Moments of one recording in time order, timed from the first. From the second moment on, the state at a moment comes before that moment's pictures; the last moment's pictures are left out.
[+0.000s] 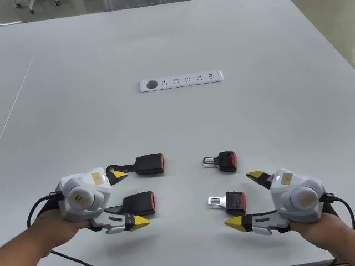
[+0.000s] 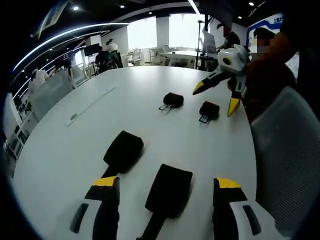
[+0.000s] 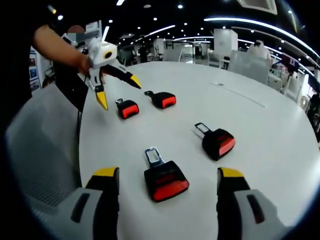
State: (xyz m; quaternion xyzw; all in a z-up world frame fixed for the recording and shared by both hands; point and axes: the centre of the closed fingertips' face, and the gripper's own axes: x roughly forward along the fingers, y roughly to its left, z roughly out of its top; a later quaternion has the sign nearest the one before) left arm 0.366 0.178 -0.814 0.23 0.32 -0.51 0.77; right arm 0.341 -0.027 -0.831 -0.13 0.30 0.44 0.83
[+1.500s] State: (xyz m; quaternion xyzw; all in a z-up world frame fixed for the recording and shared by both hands) left arm 0.359 0.180 -0.856 0.35 0.39 -0.58 0.63; right arm 0.327 -0.028 -0.855 -0.21 0.32 0.54 0.75
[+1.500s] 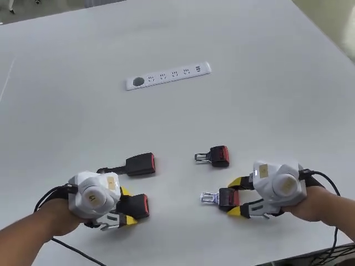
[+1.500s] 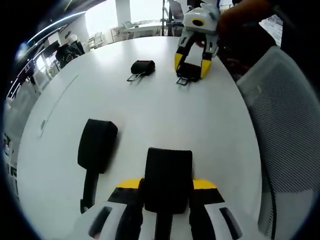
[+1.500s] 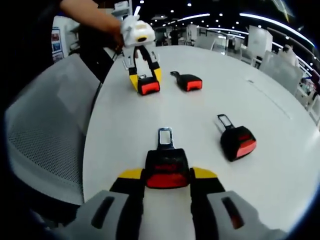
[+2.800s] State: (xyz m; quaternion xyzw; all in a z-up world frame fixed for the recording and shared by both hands) left arm 0.359 0.182 -0.856 0.37 0.40 -0.58 0.60; right arm 0.337 0.034 -0.853 -0.16 0.28 0.57 0.75
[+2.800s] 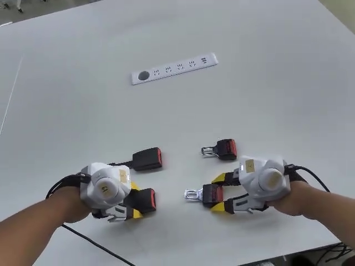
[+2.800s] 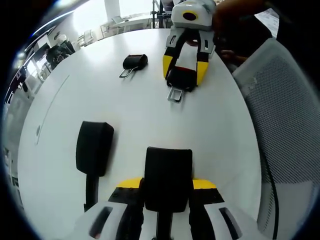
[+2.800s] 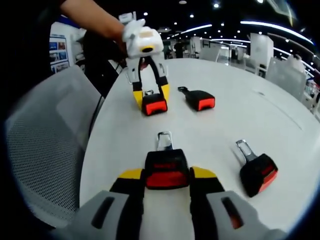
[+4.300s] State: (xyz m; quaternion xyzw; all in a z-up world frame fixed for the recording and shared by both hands) left arm 0.357 0.184 -0.857 0.42 0.38 -0.61 0.56; right arm 0.349 0.121 -0.852 -0.17 0.28 0.61 0.72
